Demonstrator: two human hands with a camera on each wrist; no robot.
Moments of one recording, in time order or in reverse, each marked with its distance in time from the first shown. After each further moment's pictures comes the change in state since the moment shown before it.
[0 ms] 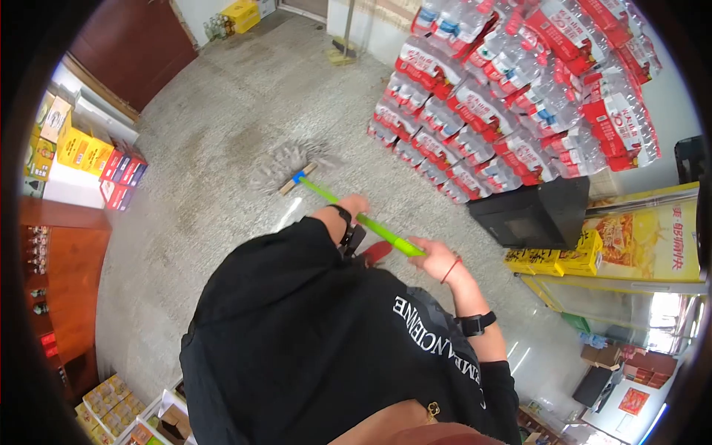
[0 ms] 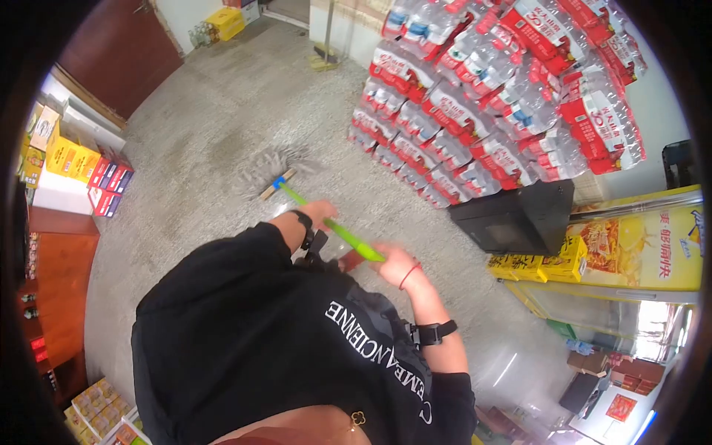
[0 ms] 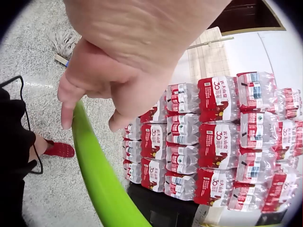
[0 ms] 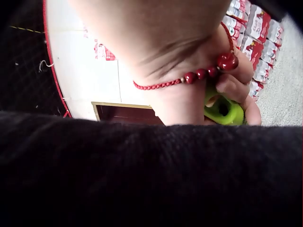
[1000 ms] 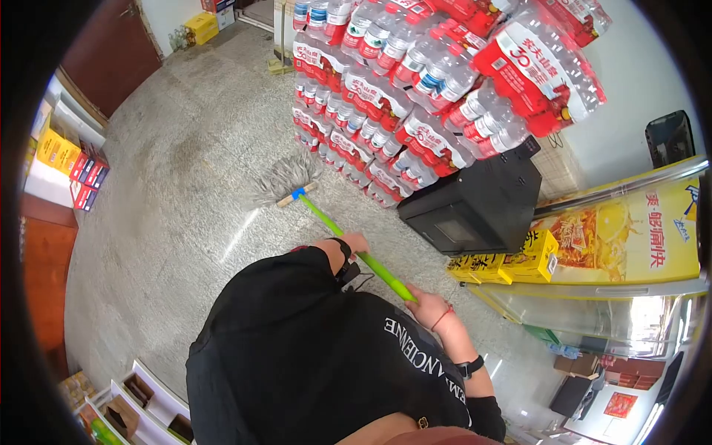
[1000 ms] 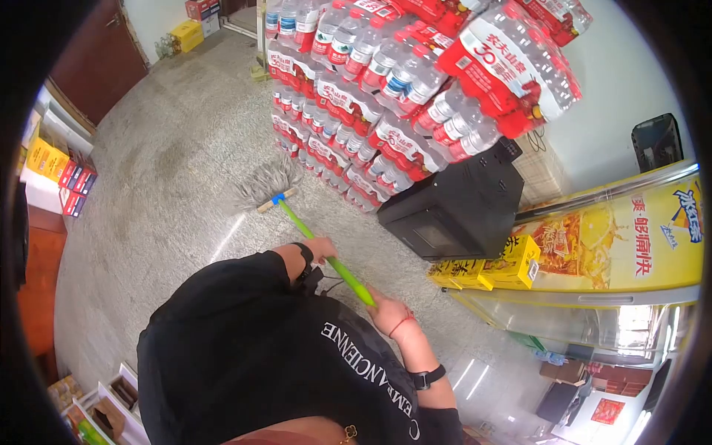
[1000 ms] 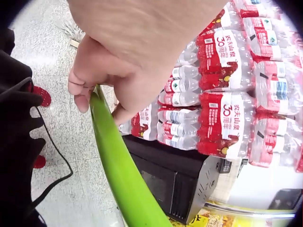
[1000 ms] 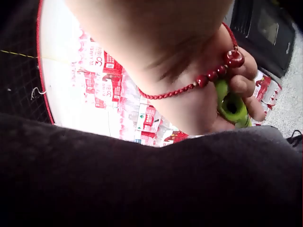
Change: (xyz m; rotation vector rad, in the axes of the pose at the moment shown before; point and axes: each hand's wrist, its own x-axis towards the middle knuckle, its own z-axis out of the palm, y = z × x) left_hand 0.134 0.389 0.148 -0.387 -0.067 -0.269; right_hand -0.216 0.258 -0.173 -0.352 0.046 0.189
